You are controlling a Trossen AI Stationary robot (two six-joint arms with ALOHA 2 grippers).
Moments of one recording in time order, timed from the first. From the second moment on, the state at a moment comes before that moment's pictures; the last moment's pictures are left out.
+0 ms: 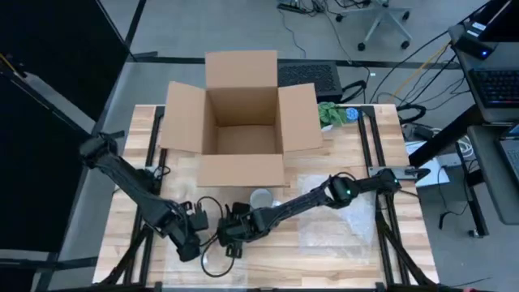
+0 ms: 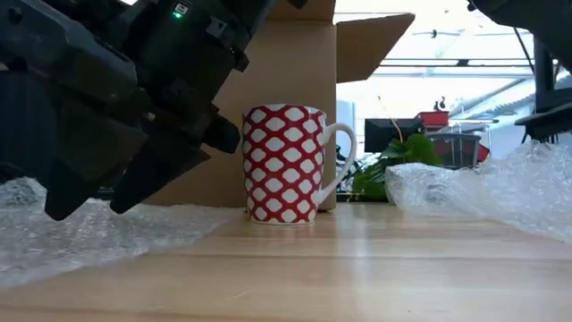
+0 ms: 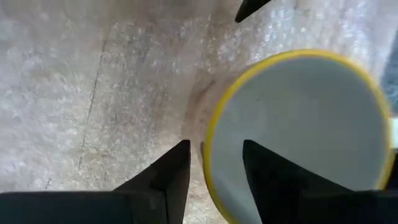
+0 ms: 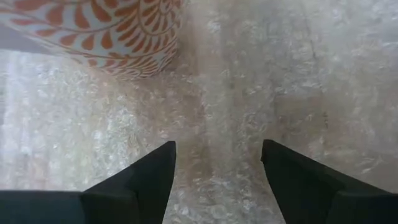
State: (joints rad) left arm -0.74 1.41 0.96 -0.83 -0.08 -1.01; right arm 0.34 2.58 2.28 -0.71 0.20 0.43
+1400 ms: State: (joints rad) left arm -0.81 1.11 0.96 -0.91 -0.29 -0.85; right arm 0.64 2.60 2.28 -0.34 0.31 0.25
